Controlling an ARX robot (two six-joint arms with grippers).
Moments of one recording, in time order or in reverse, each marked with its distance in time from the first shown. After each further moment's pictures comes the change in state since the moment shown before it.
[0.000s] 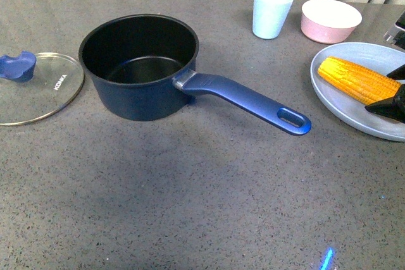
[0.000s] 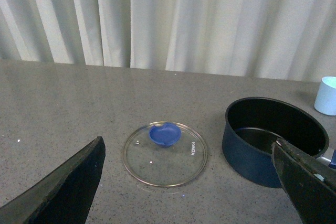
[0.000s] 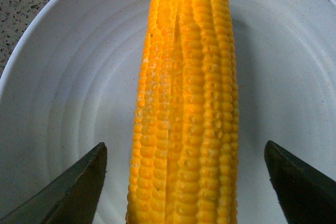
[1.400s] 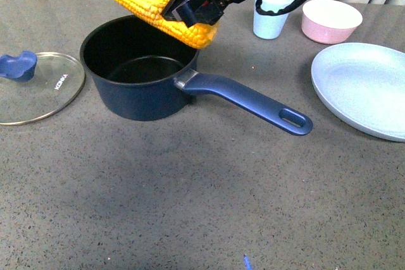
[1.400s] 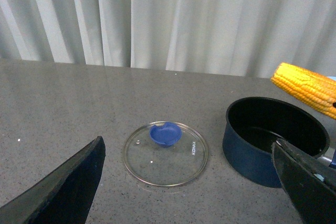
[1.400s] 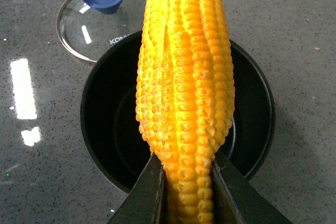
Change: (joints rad) left arm 0.000 0.000 0.000 0.000 0.000 0.000; right arm 0.616 0.003 0.335 -0.052 -0.090 0.472
